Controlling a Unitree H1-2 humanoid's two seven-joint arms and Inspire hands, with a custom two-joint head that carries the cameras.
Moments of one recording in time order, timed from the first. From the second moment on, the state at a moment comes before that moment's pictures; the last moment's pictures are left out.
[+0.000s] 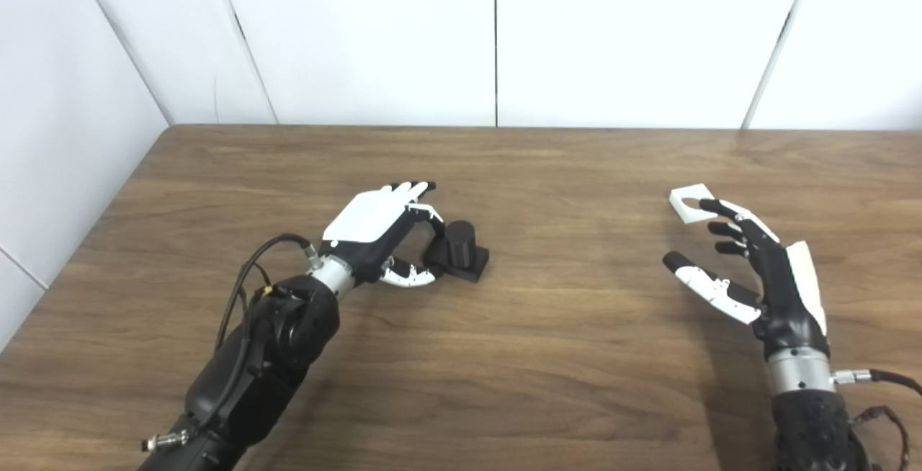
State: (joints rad) left arm -0.31 0.41 -0.32 0.03 0.76 0.11 -0.22; right arm -0.07 -0.14 0.02 -0.15 -0.42 0.08 -0.09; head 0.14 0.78
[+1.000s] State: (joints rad) left arm -0.29 0.41 -0.30 0.06 0.72 0.07 -0.17; right arm -0.16 -0.26 0.04 -0.16 -0.57 0.12 -0.04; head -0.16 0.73
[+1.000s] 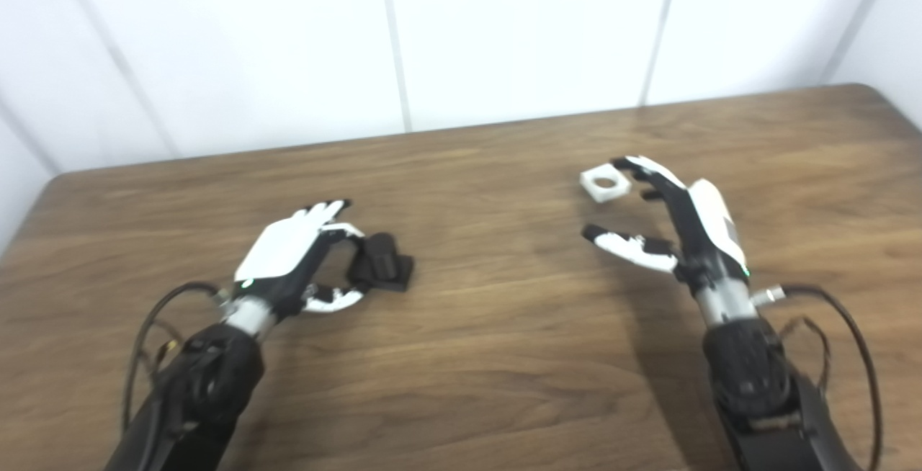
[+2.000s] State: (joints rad) left arm -0.28 0.41 -0.29 0.09 0.71 0.03 -0.14; right arm -0.75 -0.65 0.38 0.30 -0.77 0.01 0.44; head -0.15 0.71
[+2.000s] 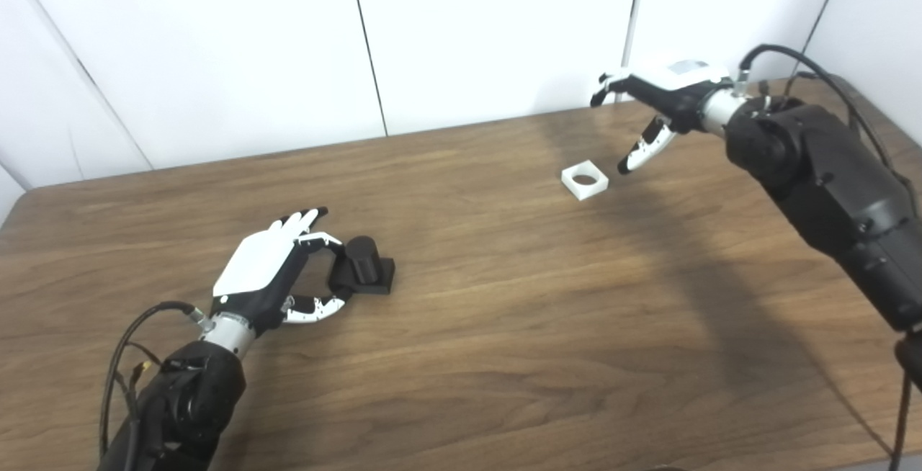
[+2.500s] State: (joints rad) left arm -0.27 0.41 -0.29 0.09 0.71 0.04 -0.13; right arm -0.77 -0.63 0.43 0.31 -0.77 0.00 0.60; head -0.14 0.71
